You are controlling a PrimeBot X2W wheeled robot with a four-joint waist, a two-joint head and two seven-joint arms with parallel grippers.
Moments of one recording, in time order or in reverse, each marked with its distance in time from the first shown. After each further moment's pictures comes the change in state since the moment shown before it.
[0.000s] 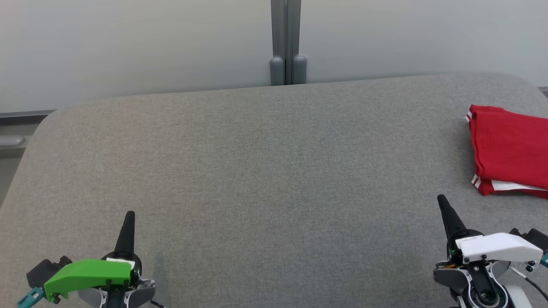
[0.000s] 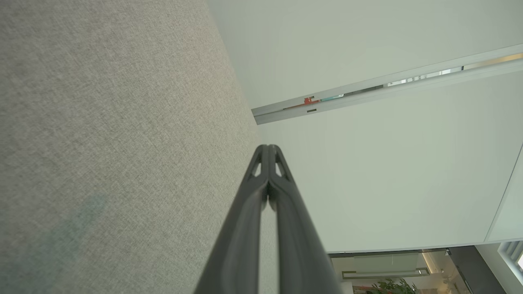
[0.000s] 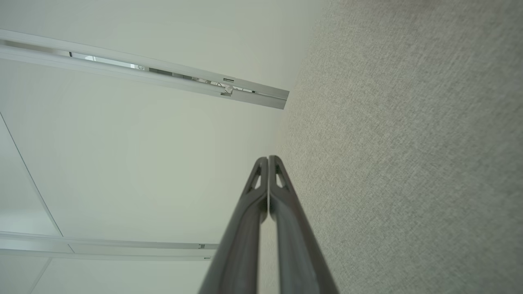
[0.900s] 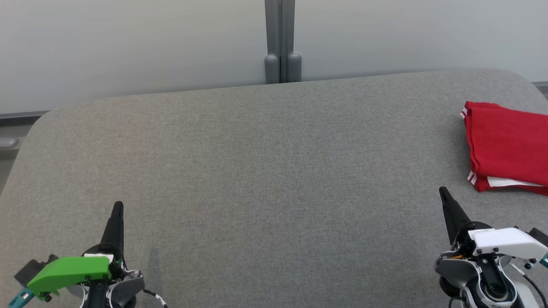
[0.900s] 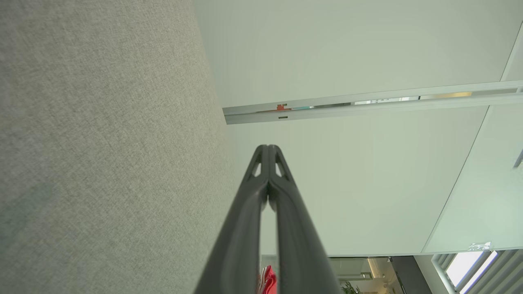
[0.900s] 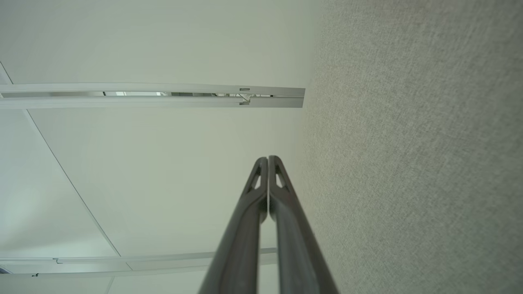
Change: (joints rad) left arm -0.022 -0.001 0.056 -0.013 -0.179 -0.031 0.054; right arm -0.024 -0.002 -0.020 -0.002 0.205 0.000 0.044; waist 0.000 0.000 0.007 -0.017
